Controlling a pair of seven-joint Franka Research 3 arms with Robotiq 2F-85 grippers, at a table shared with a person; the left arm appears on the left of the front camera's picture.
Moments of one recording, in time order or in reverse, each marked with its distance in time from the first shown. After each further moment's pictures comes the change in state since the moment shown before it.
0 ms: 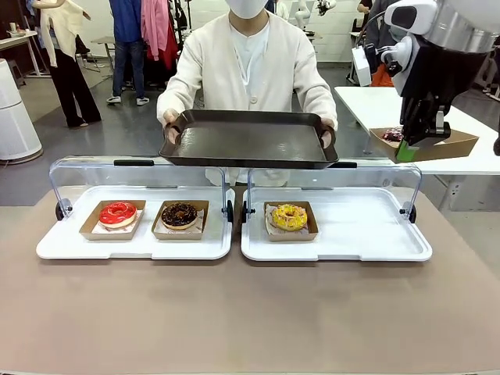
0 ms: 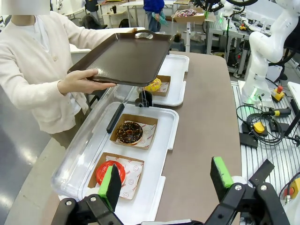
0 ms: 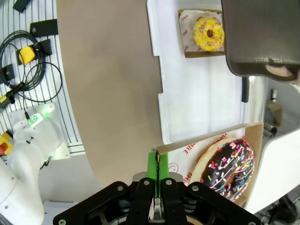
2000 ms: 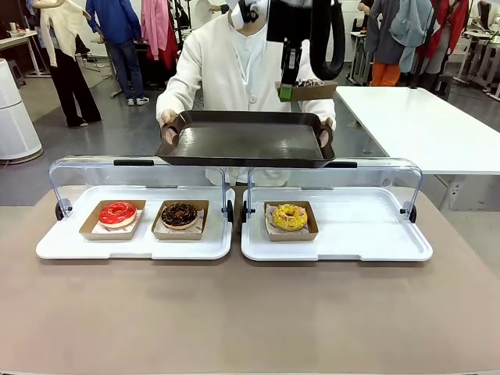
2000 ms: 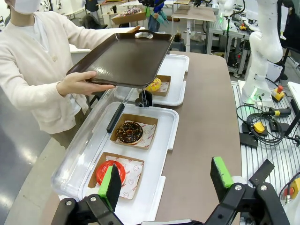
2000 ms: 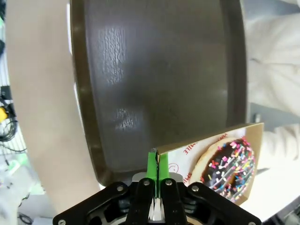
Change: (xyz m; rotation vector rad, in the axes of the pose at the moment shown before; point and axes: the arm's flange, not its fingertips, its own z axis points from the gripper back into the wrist) left arm 0.000 0.000 0.000 0.001 0.001 0.000; right arm 0.188 -0.197 -0.020 0.001 -0.064 -0.003
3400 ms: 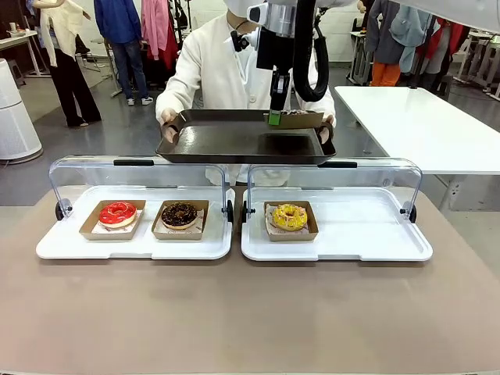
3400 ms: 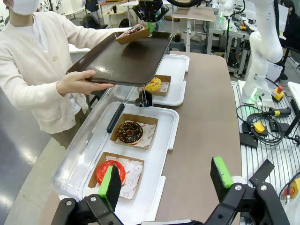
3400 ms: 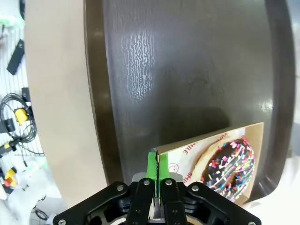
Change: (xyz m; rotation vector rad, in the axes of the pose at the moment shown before) left arm 0.000 0.000 0.000 0.000 0.000 0.000; right arm 0.013 0.003 -0.051 0.164 -0.025 0.003
